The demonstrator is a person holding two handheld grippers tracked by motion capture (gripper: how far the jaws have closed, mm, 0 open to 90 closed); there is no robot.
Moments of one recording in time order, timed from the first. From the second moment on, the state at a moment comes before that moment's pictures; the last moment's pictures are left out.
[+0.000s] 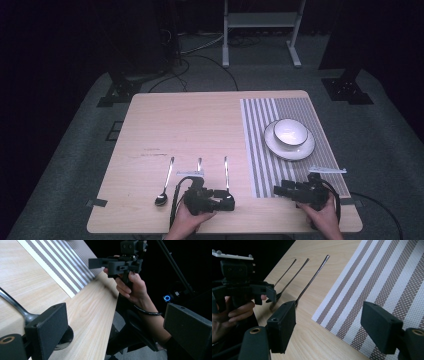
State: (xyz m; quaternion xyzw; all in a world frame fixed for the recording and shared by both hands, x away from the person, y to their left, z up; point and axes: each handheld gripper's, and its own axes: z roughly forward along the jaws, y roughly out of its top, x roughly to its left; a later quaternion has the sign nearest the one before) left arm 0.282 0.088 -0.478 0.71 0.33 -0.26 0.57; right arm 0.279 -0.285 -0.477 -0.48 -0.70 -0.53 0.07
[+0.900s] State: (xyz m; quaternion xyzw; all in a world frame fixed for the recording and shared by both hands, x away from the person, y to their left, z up) left arm 0.281 0.078 -0.492 0.75 0.36 -0.26 0.50; right arm 0.286 -0.268 -0.466 -0.46 -0.71 -0.53 0.07
